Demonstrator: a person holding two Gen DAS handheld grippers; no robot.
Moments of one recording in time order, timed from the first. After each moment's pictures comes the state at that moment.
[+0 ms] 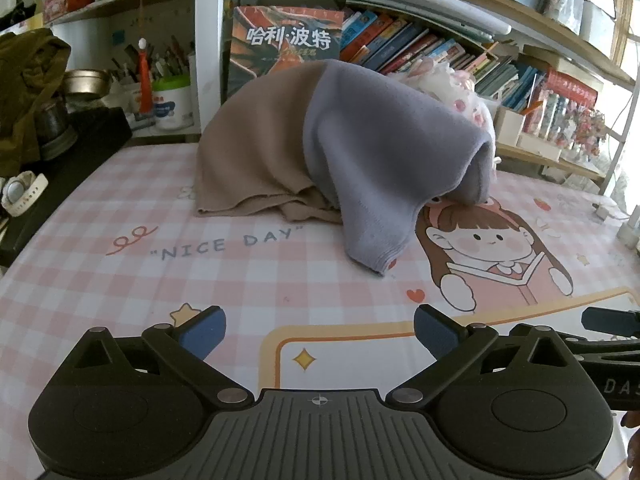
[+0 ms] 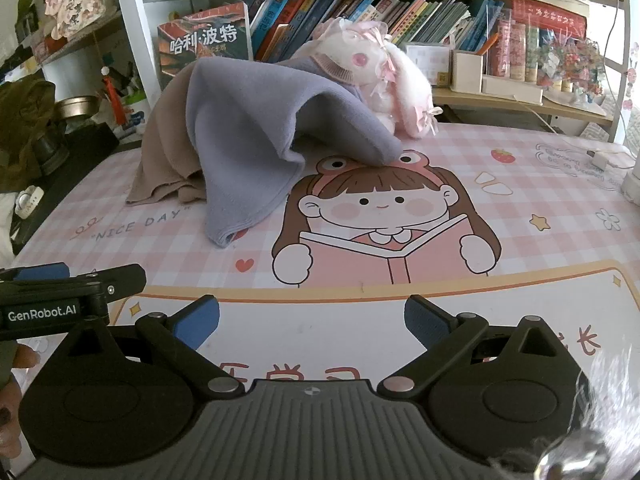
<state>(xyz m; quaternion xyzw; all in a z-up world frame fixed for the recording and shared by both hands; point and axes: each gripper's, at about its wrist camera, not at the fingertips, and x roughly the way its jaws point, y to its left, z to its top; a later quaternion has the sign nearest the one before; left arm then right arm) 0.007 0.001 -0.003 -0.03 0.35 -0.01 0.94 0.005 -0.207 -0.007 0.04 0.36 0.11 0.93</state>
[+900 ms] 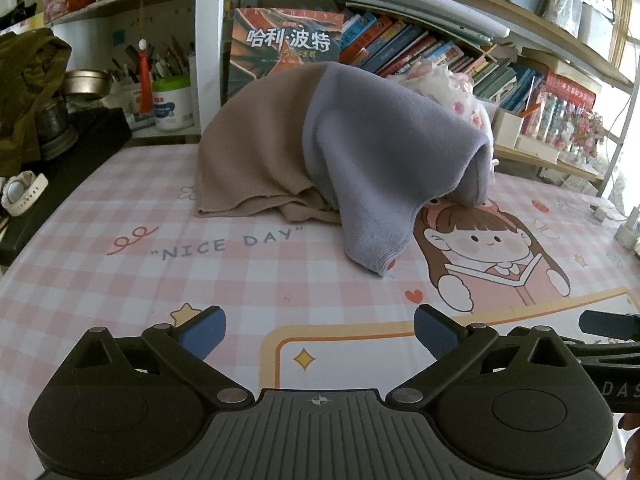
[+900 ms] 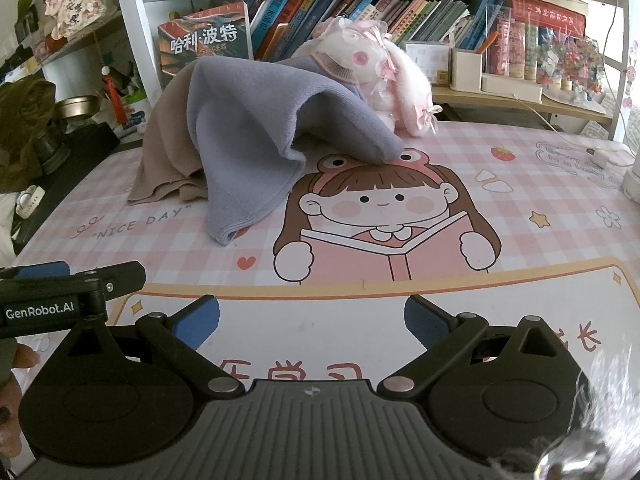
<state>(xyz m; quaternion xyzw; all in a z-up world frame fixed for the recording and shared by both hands) 0.005 0.002 -0.002 -0.04 0.35 -0.01 0.94 0.004 -0.207 -0.007 0.04 0.36 0.11 0.92</state>
